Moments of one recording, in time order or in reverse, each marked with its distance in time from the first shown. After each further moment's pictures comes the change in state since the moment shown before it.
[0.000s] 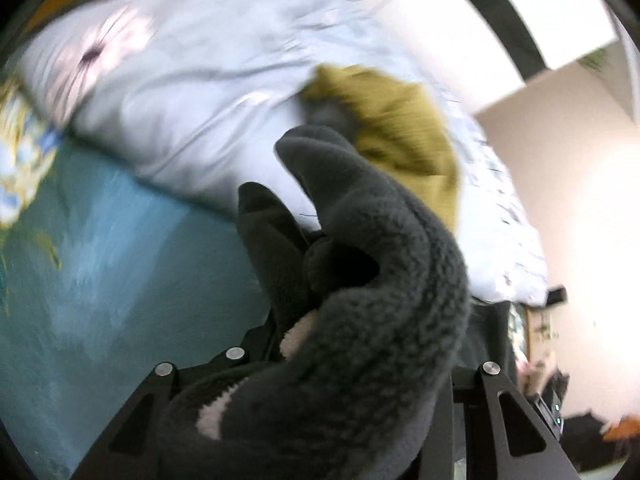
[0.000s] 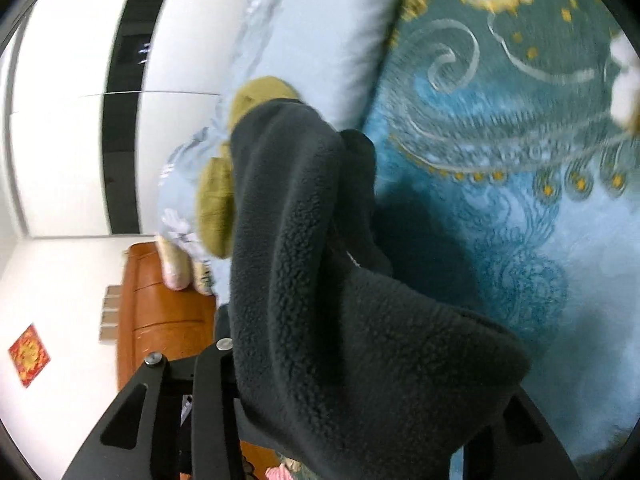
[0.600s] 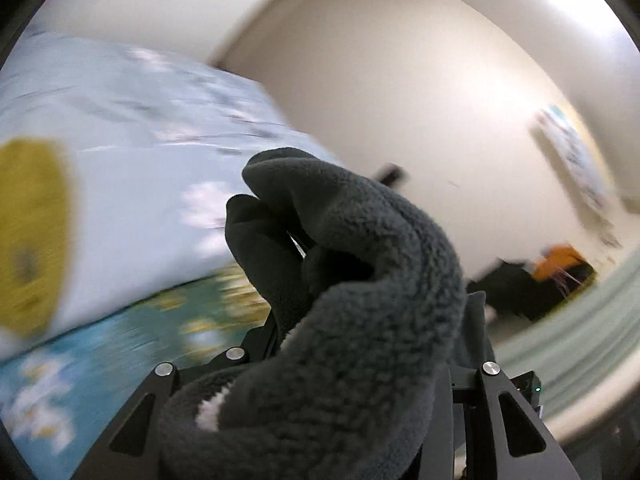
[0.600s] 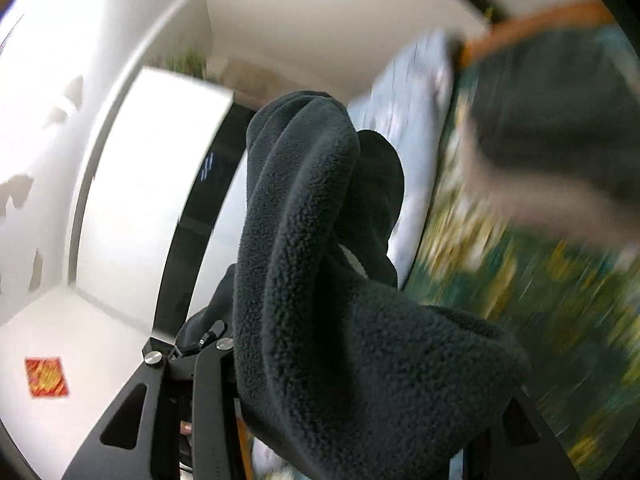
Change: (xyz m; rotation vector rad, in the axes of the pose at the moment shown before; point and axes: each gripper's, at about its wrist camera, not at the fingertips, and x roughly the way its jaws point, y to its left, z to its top) left arm 0.059 -0.451 -0.056 0.551 0.247 -0.604; right arm -0.395 0.033 0.078 -0.150 -0.636 0.067
